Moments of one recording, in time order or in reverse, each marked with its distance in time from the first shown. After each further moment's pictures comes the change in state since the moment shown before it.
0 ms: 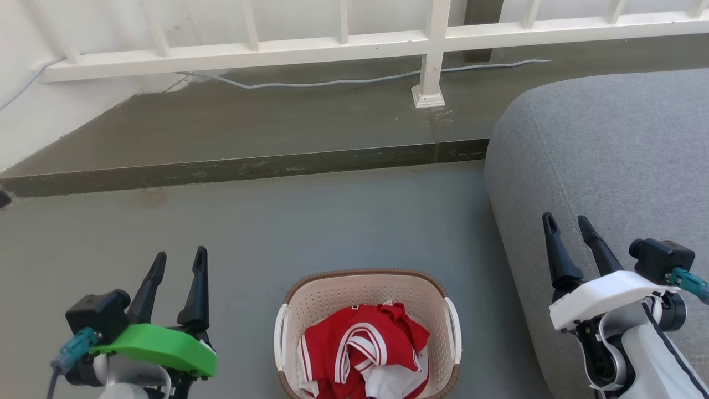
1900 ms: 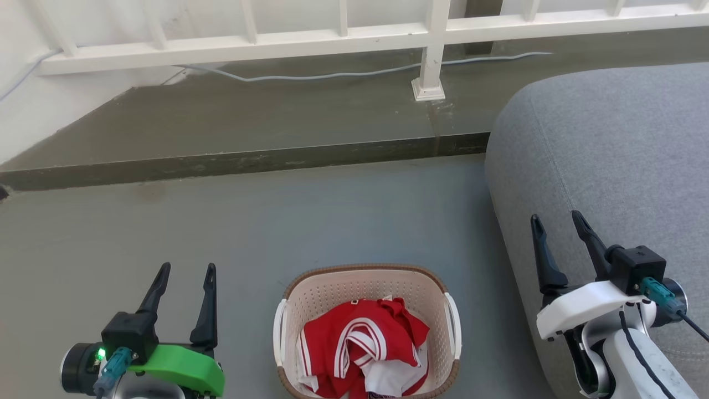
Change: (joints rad) left arm 0.025 0.012 -0.048 0.038 0.272 0.056 -0.085; right arm 0.000 0.012 0.030 0.012 -0.277 -0.050 -0.087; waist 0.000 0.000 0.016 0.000
